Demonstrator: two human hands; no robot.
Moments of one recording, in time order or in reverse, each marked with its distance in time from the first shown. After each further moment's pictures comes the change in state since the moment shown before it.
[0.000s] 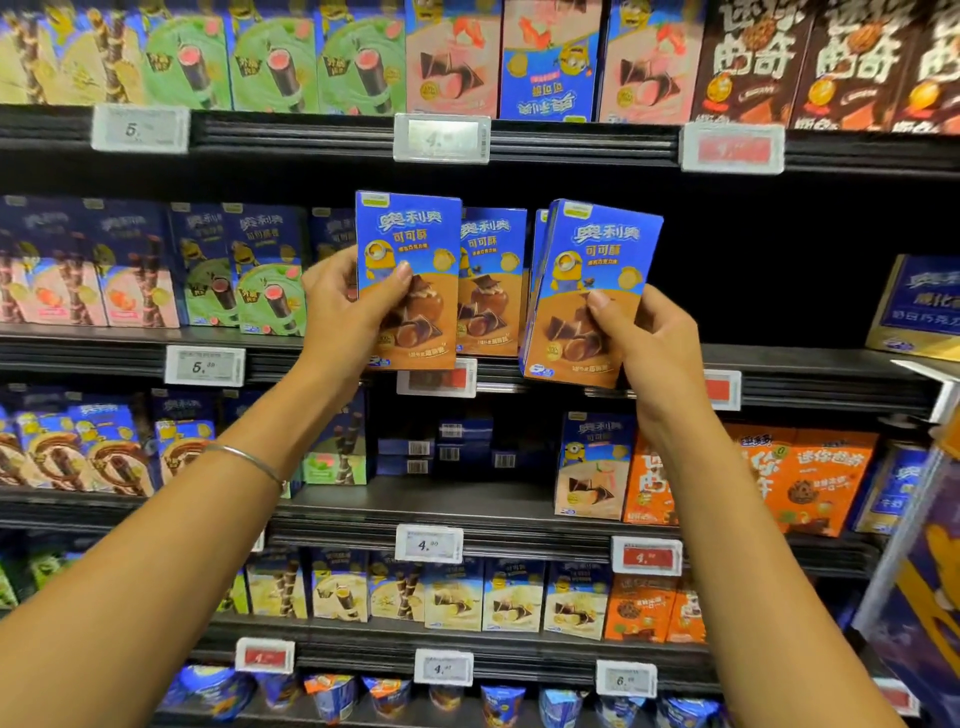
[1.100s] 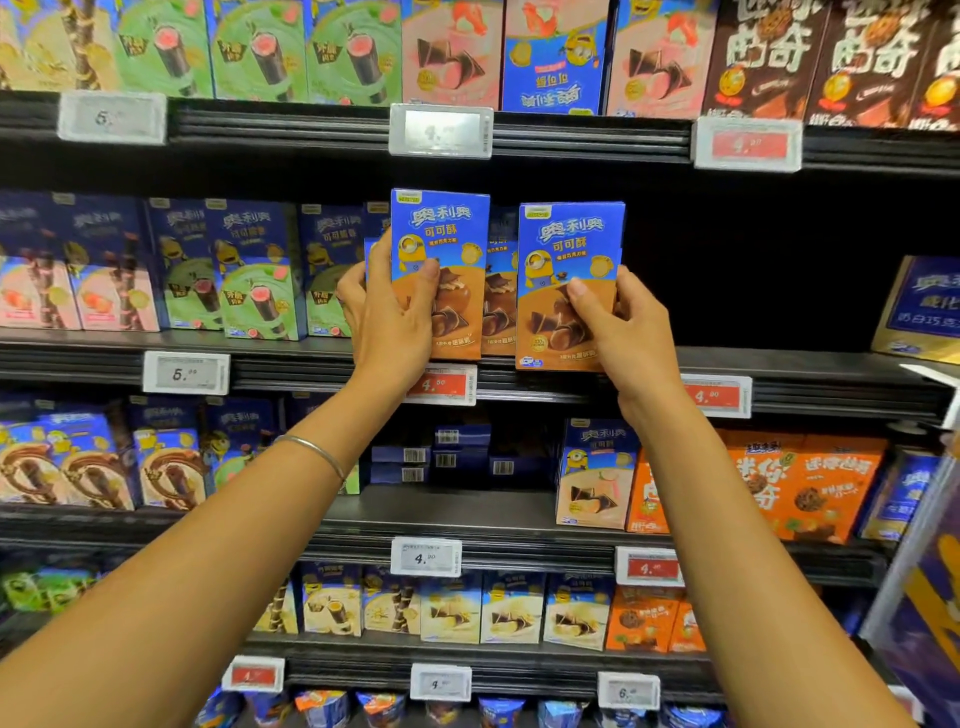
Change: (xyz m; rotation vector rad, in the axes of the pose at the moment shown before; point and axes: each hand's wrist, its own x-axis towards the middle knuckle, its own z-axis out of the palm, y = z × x) left_hand 0.030 -0.053 0.046 0.279 0.140 0.071; right_hand 0.024 0.008 0.025 -0.136 0.006 0.023
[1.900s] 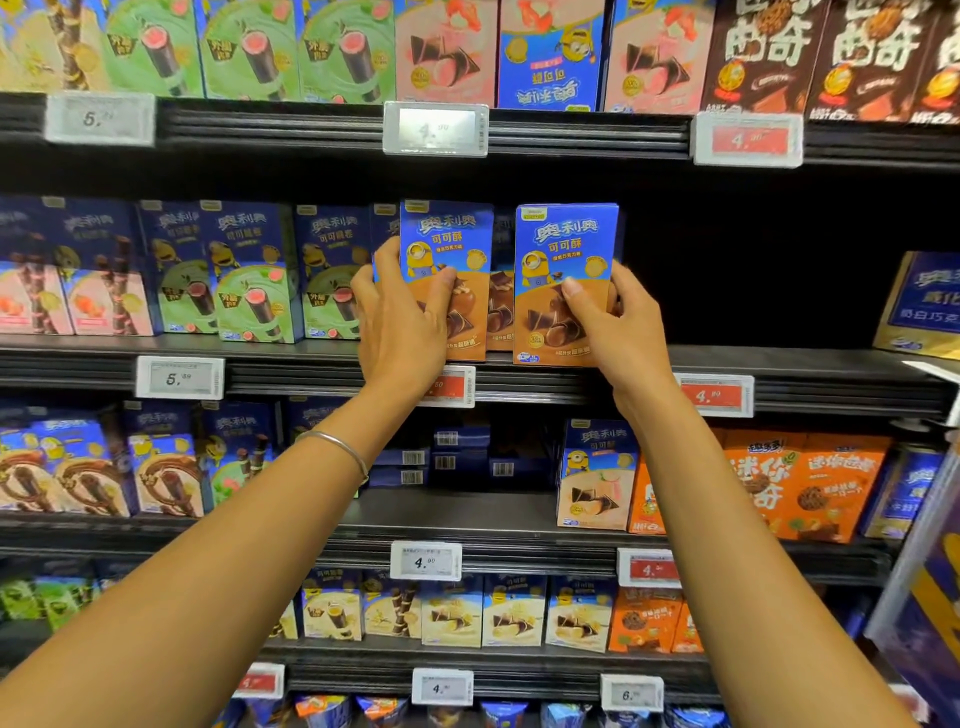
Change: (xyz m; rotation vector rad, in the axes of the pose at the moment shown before) left_hand -0.003 0.011 0.011 0.183 0.017 0.010; right_hand 0.012 0.006 0.004 -0.074 0.017 0.005
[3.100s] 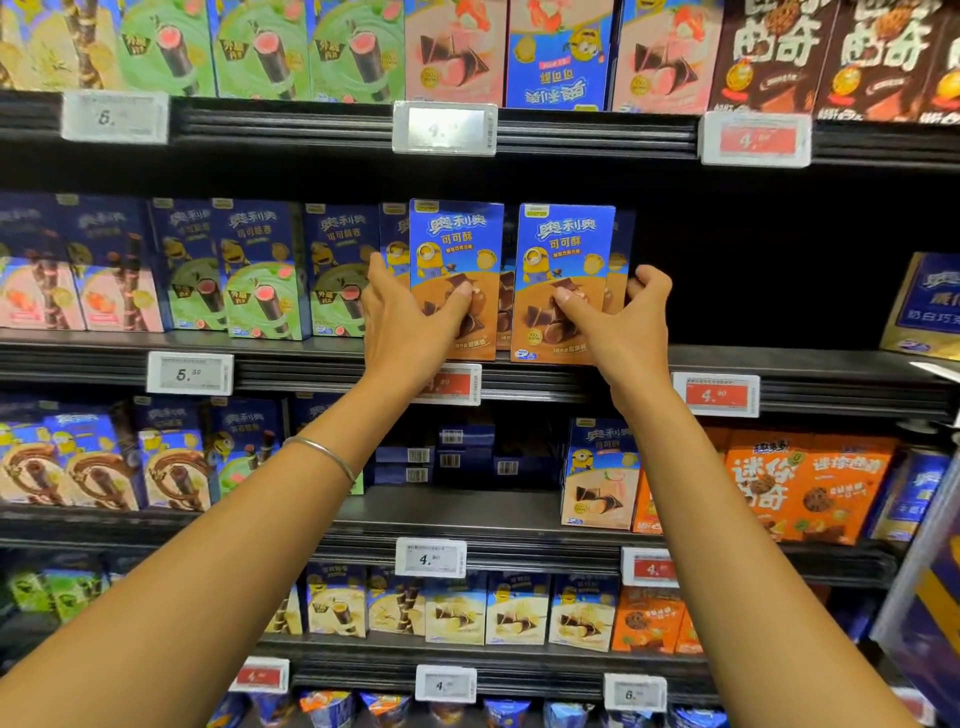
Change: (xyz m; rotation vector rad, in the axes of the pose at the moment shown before) left_hand -0.002 0.000 -0.009 -0.089 -0.119 -0.129; right_hand 0.005 0.008 0.008 -0.049 0.140 0.057
